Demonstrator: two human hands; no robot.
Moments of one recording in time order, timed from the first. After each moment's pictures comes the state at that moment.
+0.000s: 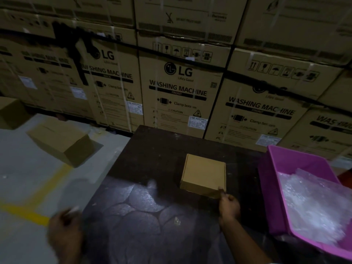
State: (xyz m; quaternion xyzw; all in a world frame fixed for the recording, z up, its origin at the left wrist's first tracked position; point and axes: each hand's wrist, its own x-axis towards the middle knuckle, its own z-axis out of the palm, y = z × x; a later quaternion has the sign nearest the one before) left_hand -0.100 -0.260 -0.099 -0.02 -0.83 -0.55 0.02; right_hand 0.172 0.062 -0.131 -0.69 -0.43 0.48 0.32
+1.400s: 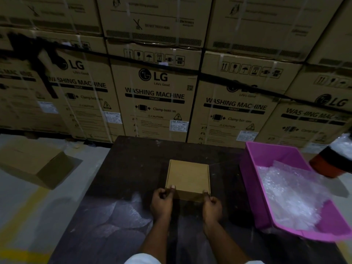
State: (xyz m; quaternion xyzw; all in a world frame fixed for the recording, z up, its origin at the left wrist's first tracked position) left_hand 0.042 -0.030 -0.107 -0.03 -0.78 -0.57 -0.26; right_hand 0.164 0.053 -0.127 -0.69 -0.41 0.49 0.35
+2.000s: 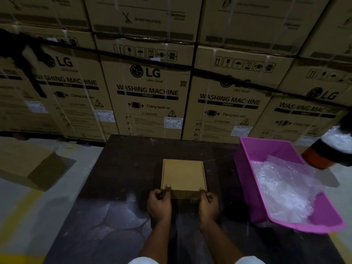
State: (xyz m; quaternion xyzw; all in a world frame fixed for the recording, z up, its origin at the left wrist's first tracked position) left_hand 0.057 -0.026 -0.108 -0.03 -0.80 -0.58 -0.18; right_hand 0.166 0.044 -0.115 -0.67 -0.39 0.51 0.37
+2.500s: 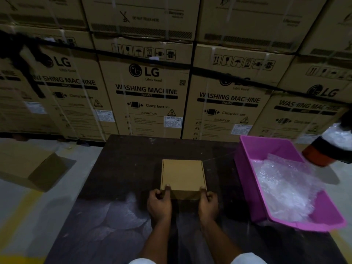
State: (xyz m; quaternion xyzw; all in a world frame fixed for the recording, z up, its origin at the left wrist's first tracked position) left_hand 0.056 -0.025 -0.107 -0.03 -0.80 -0.57 -0.19; right_hand 0.166 0.039 -0.101 -0.67 -0.42 0.49 0.36
